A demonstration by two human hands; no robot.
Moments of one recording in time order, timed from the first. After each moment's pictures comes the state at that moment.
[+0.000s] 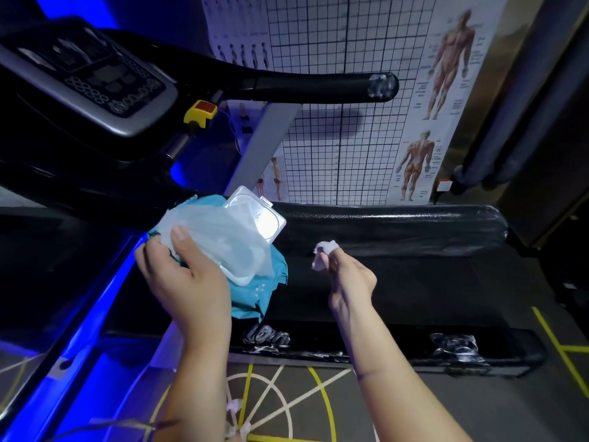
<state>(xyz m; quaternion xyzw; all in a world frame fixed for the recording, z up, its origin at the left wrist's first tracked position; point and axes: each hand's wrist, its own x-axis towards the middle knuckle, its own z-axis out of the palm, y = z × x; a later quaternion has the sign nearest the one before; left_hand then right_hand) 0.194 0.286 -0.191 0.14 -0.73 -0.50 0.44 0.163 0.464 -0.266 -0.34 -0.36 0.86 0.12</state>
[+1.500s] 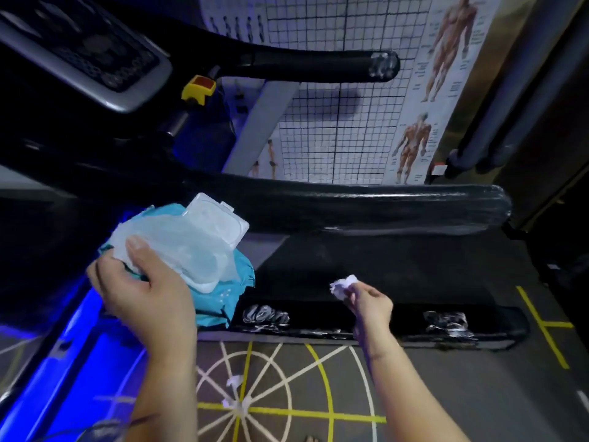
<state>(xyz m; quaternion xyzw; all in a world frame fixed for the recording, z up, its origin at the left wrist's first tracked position) 0.216 0.211 -0.218 0.18 -0.75 -0.47 0.43 0.218 0.476 -0.357 -0.42 -0.48 0.76 0.09</state>
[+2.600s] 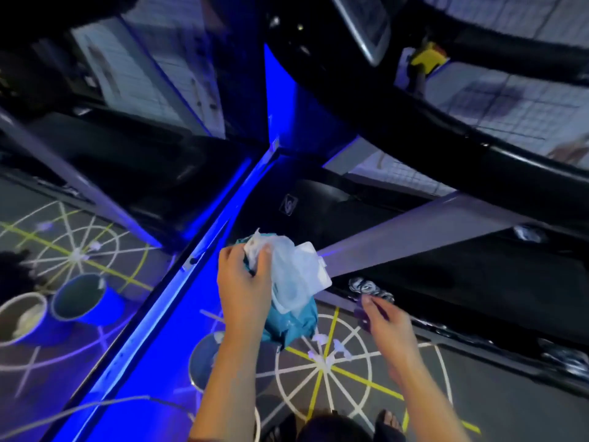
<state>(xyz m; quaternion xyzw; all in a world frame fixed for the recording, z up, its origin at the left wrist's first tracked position) 0.312 -0.178 -0.276 0.23 -0.80 -0.51 0.22 0.320 0.057 -0.353 -0.20 -0.76 0.62 -0.10</state>
